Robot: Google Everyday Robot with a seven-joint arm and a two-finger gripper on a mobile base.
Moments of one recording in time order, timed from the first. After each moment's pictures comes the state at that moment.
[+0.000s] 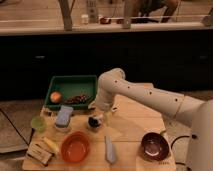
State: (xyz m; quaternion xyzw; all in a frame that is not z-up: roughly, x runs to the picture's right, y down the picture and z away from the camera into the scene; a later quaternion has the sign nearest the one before) arm -0.029 0.148 0.770 -0.31 -0.28 -0.31 0.85
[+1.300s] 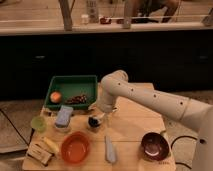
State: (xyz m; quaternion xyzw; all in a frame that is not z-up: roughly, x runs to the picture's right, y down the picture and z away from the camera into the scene) arm -0.025 0.153 0.763 -0.30 -0.29 -0.32 0.85
